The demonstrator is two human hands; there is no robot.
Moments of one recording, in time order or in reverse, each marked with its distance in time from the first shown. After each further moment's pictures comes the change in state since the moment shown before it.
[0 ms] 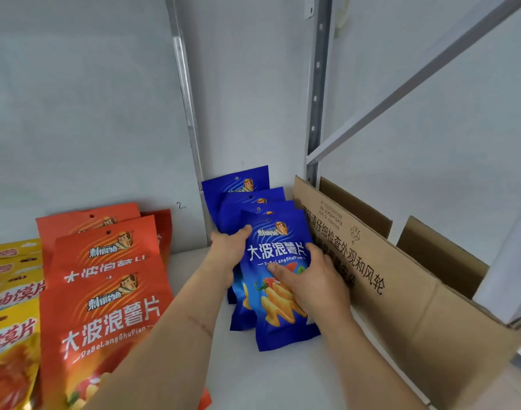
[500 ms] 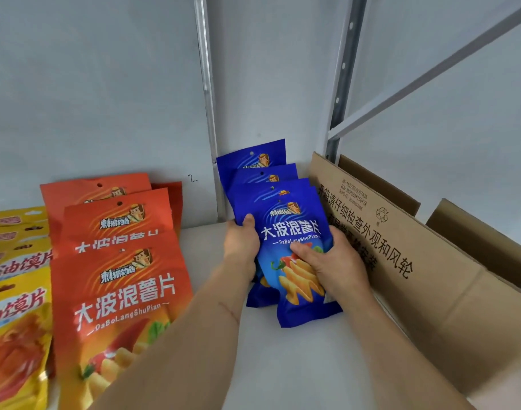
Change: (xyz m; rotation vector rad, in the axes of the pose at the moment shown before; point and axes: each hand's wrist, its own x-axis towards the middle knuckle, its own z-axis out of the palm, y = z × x) left_hand 0.003 -0.030 0.002 -0.056 0.108 0.022; right_hand 0.013 0.014 0.016 0.275 0.015 0.052
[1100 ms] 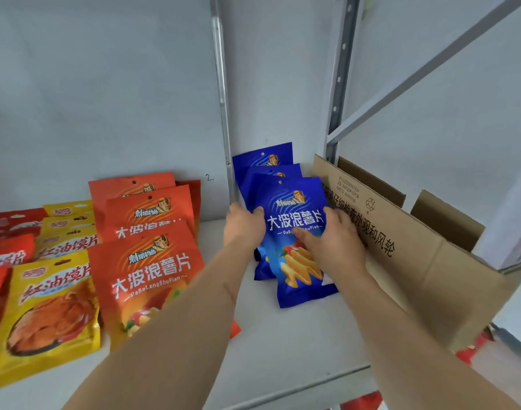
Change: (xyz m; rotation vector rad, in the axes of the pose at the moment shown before) left_hand -0.059 0.031 -0.025 0.393 0.069 0.265; right_hand -0.024 -0.023 -0.016 -0.426 0.114 -0.240
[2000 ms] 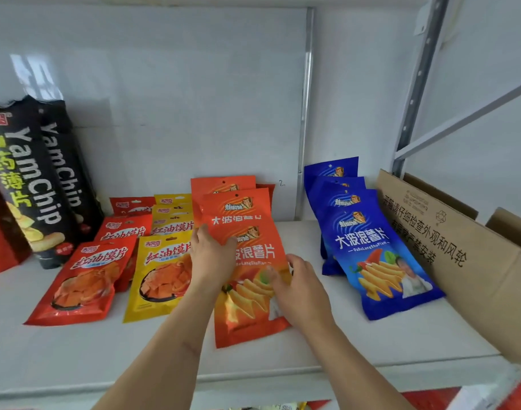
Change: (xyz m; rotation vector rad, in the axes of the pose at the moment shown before) left_hand -0.064 -0.078 -0.187 0.183 0.325 0.061; right_hand -0.142 -0.117 0.062 0.266 -0.302 -0.203
